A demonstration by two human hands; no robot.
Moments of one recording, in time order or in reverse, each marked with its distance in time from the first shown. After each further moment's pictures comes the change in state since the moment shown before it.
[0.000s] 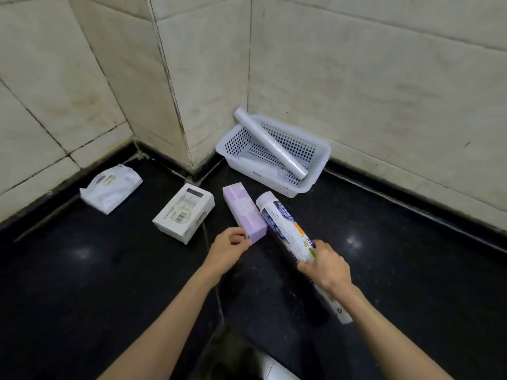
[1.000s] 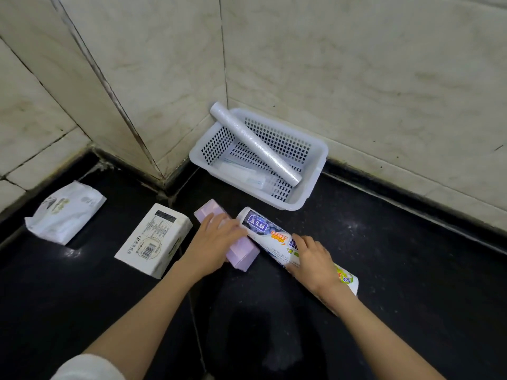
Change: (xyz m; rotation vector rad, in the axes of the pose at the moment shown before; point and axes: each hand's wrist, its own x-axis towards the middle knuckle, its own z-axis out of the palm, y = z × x) left_hand 0.126 0.011 -0.005 1.266 -0.129 0.705; right_hand 0.104 0.009 0.013 -0.136 -0.037 -0.240
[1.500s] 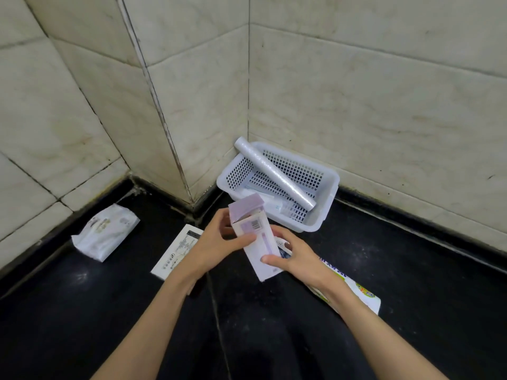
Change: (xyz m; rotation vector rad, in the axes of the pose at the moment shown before) left_hand -0.046 -0.002 -0.100 -1.320 0.283 -0.305; right_hand -0.003 -0.087 -0.053 0.894 -0.084 -0.220
